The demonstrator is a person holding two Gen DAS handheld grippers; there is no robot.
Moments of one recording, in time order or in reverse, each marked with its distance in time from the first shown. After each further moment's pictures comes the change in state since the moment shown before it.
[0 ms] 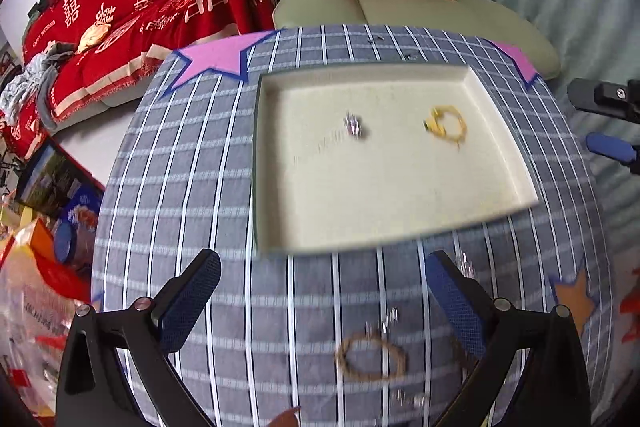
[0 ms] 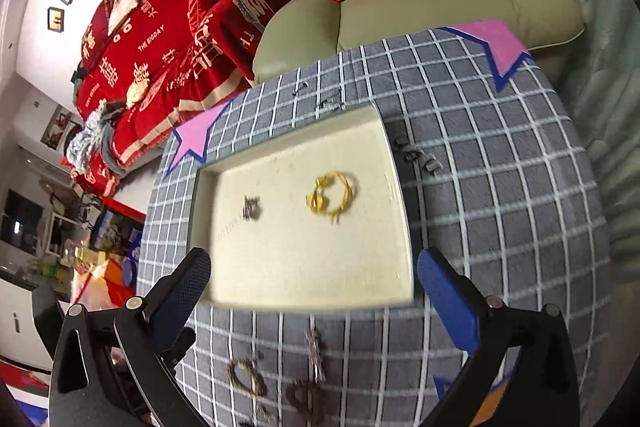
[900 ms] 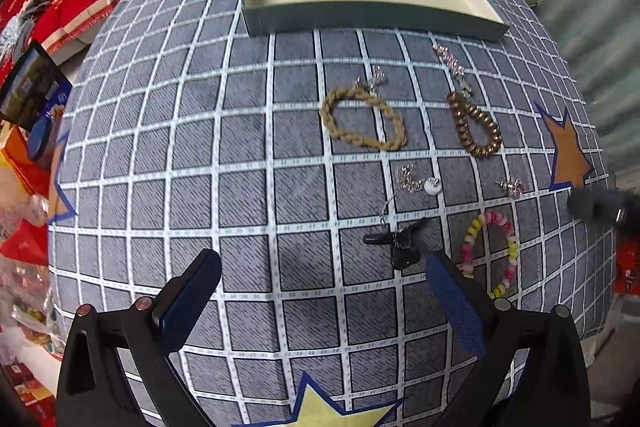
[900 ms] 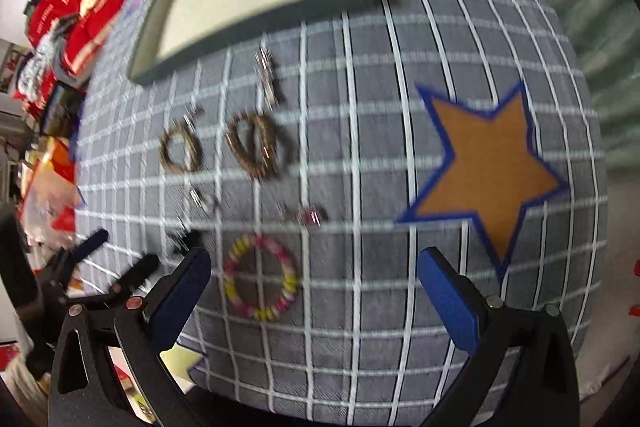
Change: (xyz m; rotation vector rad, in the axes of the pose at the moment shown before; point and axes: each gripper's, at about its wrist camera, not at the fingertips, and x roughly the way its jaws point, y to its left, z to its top) left arm 0.001 -0.001 -0.147 0.012 0.218 -0.096; right arm -0.007 -0.032 -0.195 -0.025 0.338 -0.207
